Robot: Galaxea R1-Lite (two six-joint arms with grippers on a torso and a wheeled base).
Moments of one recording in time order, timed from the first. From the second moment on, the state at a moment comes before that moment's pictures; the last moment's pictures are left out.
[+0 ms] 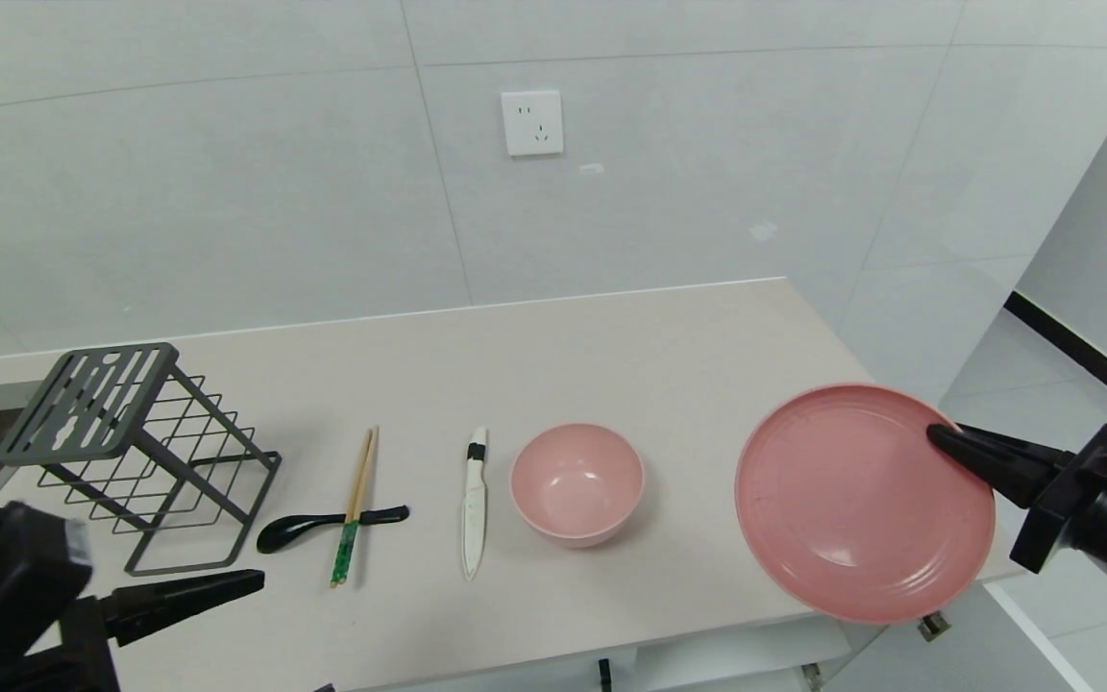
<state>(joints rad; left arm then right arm) -0.26 0.97 -0.32 -0.21 -0.43 0.20 0.19 1.38 -0.21 -1.14 0.33 -0.17</state>
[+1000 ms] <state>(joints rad) -0.33 1.70 -0.51 -0.78 -0.27 0.01 0.19 1.35 -0.14 -1.14 0.34 -0.18</state>
